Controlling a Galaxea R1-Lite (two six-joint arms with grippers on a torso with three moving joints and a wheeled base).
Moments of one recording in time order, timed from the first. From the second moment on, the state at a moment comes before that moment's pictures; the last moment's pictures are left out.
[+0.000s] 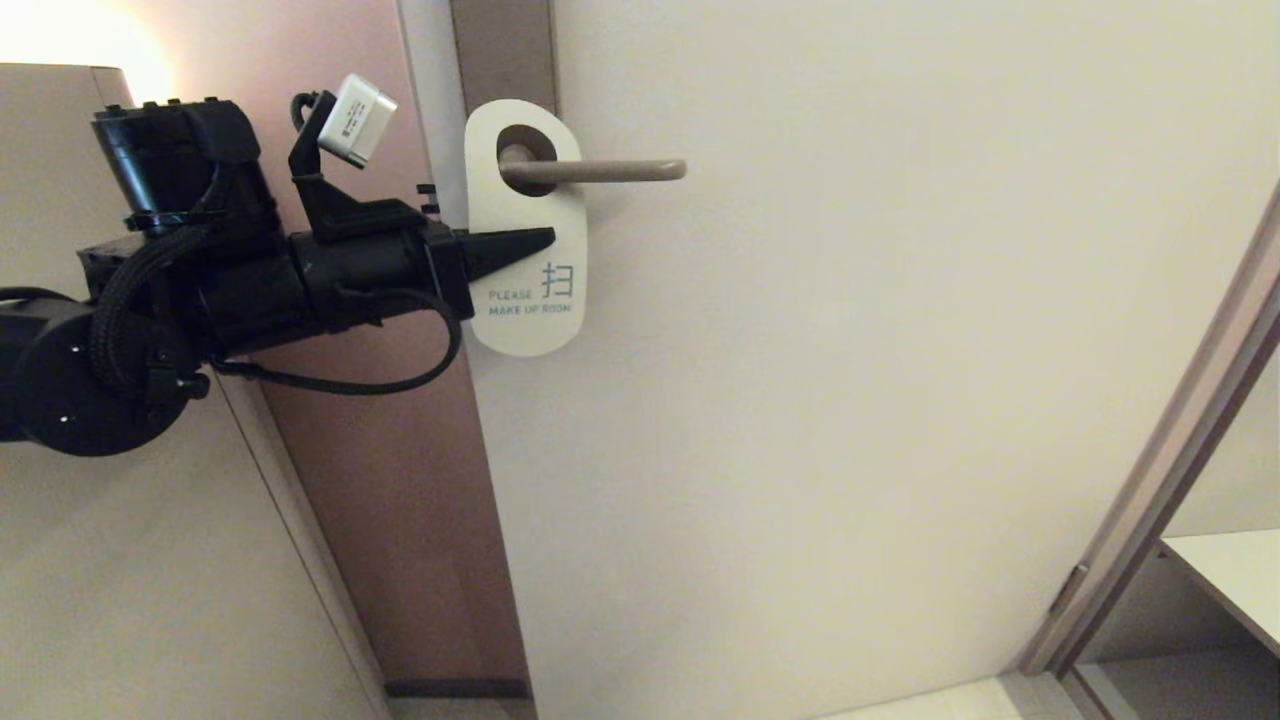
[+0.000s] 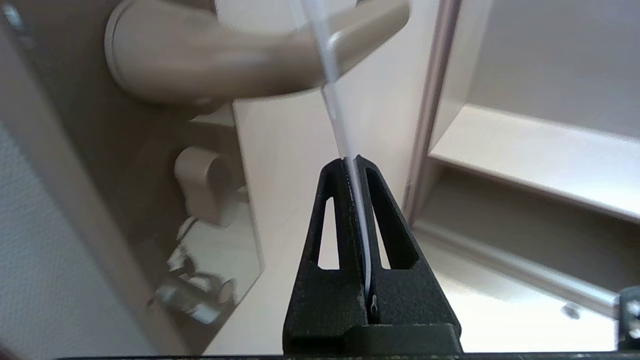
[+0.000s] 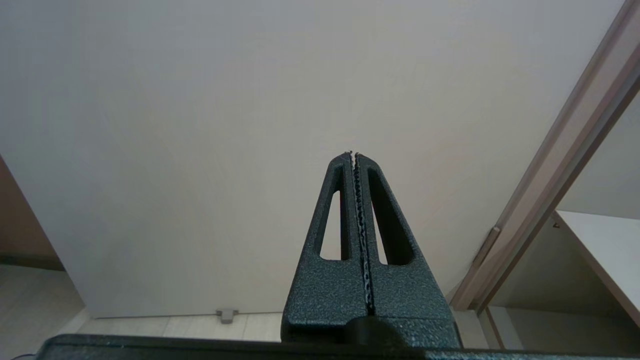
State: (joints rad) left arm -0.32 1.70 -1.14 -0.59 -0.68 -0.05; right arm 0.01 0.00 0.00 0.00 0.02 -0.07
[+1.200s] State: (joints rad) left arm -0.42 1.71 -1.15 -0.55 -0.38 0.00; right arm 0.01 0.00 0.00 0.00 0.02 -0.07
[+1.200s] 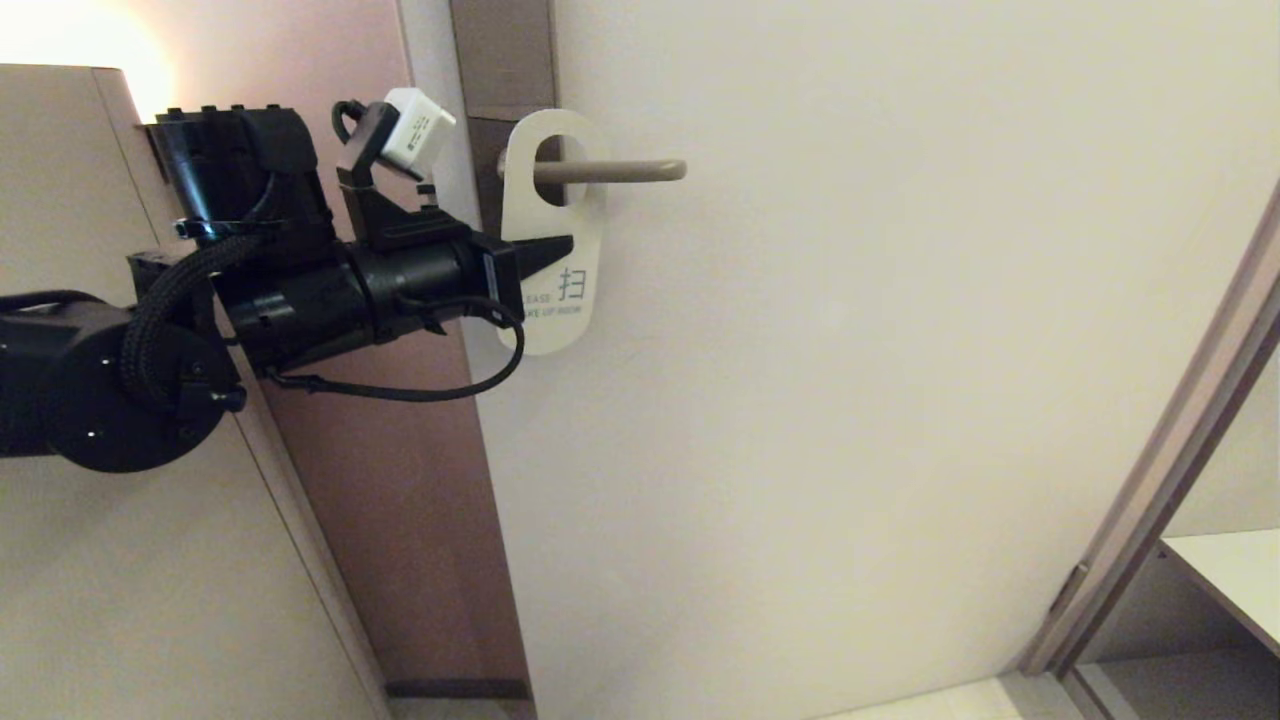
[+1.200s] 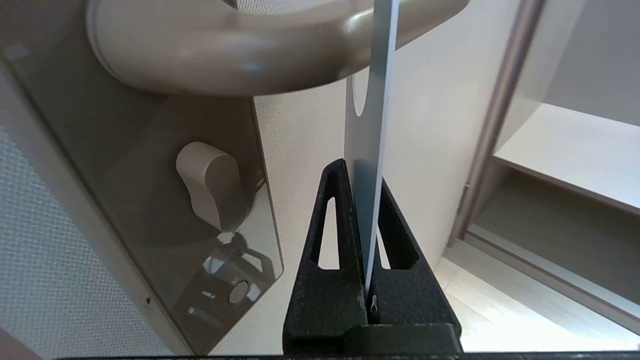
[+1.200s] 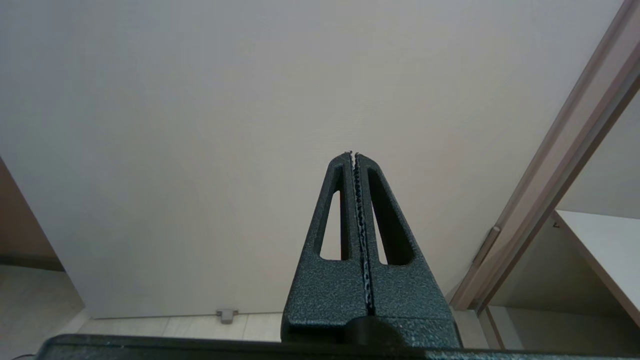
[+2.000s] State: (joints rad) left arm -0.49 1.78 -1.26 -0.54 -0.29 0.00; right arm 0.01 0.00 0.00 0.00 0.02 -0.06
